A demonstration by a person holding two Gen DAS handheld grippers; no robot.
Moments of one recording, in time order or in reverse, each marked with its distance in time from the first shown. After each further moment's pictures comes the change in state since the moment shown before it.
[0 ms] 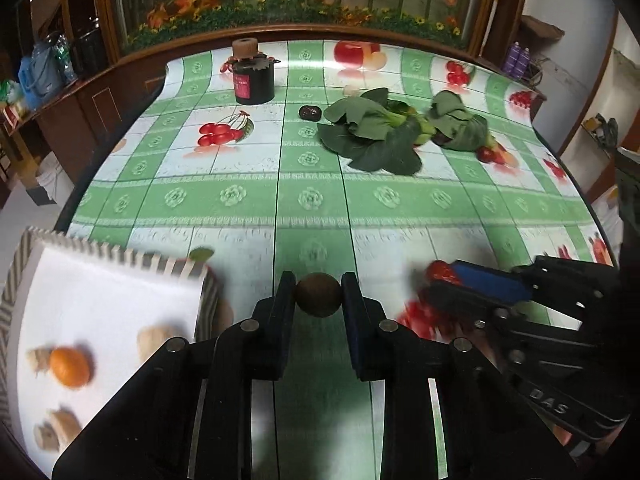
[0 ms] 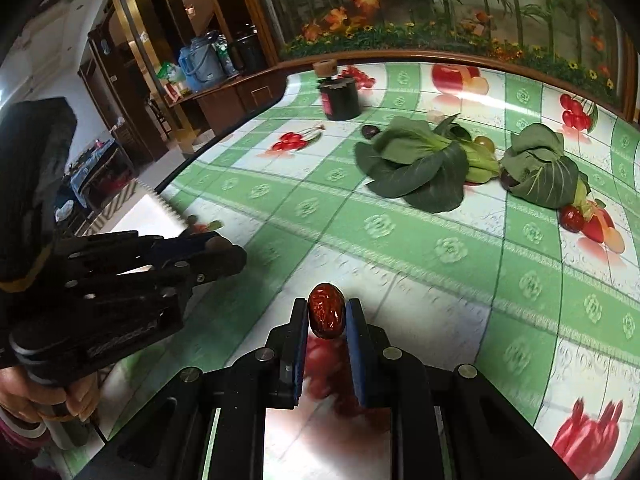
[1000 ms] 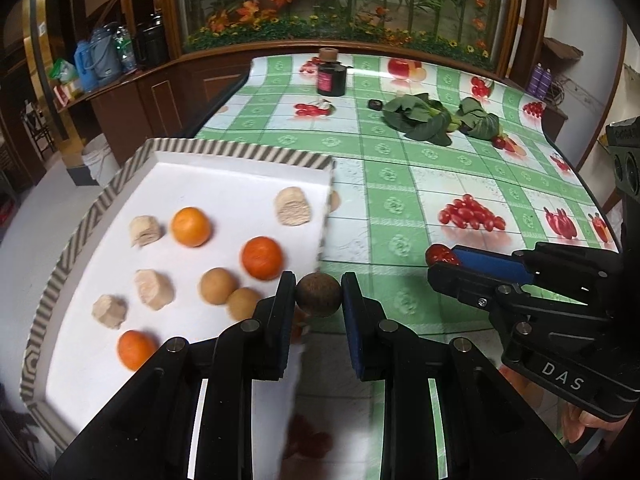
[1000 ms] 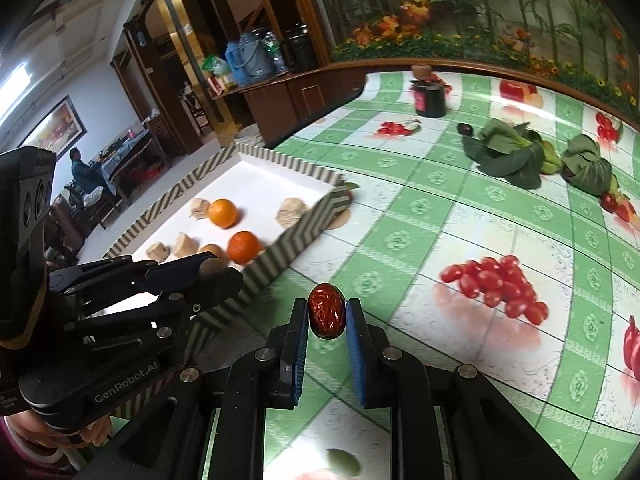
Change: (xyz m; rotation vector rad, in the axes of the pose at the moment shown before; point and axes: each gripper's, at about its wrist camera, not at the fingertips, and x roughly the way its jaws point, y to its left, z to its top) left arm -0.092 0.050 -0.099 -0.084 -0.074 0.123; right arm -0.027 0.111 -0.045 -0.062 -0.018 0.091
